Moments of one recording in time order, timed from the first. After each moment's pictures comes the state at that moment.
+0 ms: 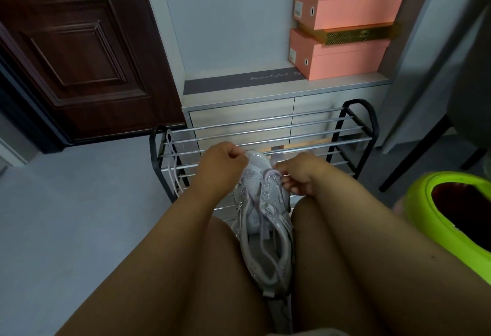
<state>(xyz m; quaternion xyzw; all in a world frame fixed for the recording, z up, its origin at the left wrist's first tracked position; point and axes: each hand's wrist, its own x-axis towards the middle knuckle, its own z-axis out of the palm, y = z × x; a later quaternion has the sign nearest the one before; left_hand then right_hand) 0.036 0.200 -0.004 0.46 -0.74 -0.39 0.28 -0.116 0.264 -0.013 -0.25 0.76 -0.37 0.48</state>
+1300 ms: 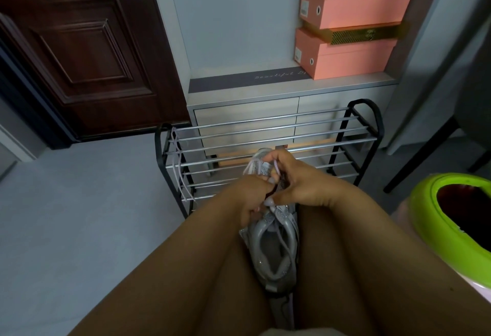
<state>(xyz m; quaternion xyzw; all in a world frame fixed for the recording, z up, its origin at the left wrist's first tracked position) 0.016 0.238 -0.021 0.47 -0.57 -0.67 0.08 -0.116 0.290 -0.020 -0.61 0.63 -0.29 0.37</state>
